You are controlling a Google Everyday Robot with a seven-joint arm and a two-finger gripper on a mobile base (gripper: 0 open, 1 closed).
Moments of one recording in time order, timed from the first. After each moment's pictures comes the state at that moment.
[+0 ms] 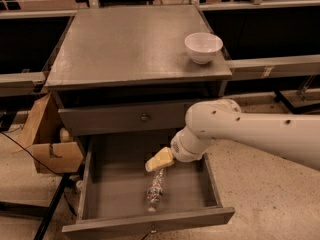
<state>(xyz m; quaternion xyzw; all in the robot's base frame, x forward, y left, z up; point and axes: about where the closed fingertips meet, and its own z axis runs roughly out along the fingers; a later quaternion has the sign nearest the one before) 0.511 -0.053 0.626 -0.18 0.97 0.14 0.10</state>
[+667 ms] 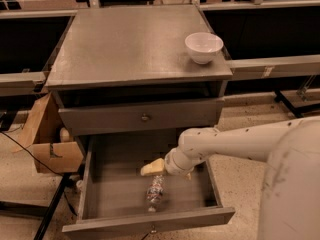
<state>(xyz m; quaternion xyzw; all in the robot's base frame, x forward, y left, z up) 0.535 -0.032 0.501 -0.03 0.98 0.19 0.07</state>
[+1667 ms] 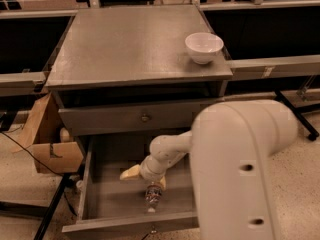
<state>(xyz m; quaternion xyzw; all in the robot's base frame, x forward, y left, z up) 0.554 0.062 0.401 0.03 0.98 0.21 -0.01</state>
